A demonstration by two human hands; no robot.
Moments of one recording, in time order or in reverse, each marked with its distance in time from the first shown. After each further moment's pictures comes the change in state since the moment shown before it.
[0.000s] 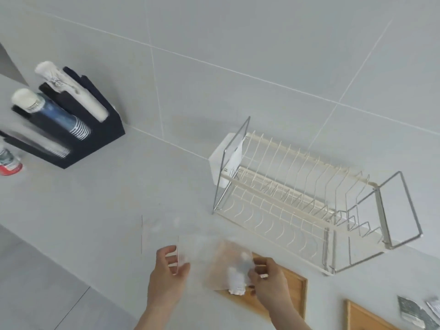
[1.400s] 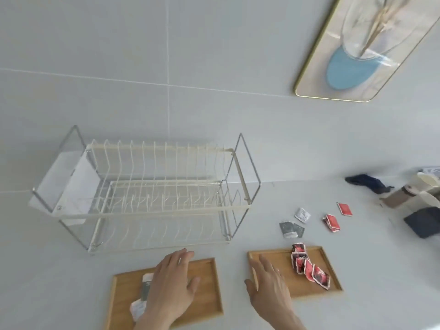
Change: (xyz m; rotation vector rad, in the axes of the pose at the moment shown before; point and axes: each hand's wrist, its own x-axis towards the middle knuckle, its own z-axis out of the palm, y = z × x) left_hand -0.045 0.067 0.195 0.917 -0.667 0.899; right_hand -0.013 0.143 -0.152 -0.629 0.383 0.066
